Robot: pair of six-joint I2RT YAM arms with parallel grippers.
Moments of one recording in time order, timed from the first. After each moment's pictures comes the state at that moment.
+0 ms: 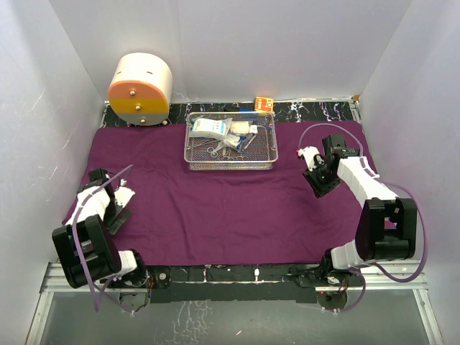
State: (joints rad) left arm 0.36 1.29 0.67 -0.82 -0.28 0.88; right arm -0.01 1.44 0.98 -0.85 -0.13 -0.63
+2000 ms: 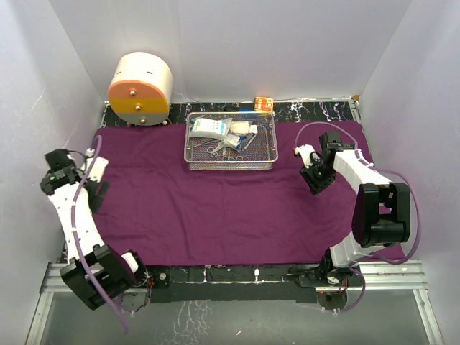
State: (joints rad) left arm 0.64 1.13 1.08 -1.06 -0.08 0.91; right arm -0.01 1.56 1.04 -0.81 -0.18 -0.67
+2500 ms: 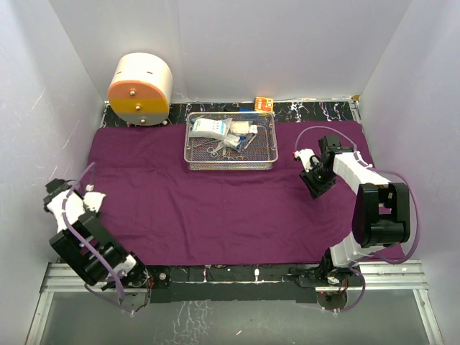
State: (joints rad) left arm 0.71 1.28 0.78 -0.95 -0.19 0.99; right arm -0.01 1.56 1.01 -0.81 -0.18 -0.66
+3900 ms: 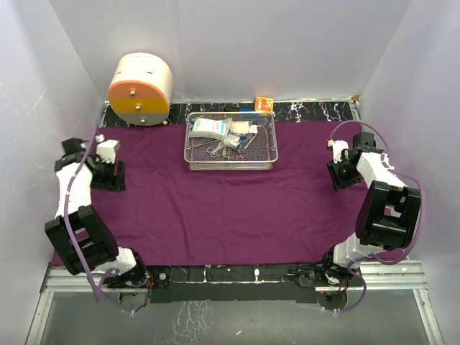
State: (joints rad) left arm 0.51 1.38 1.06 -0.91 0.35 0.63; right arm -0.29 1.56 1.01 -0.72 -0.14 -0.61
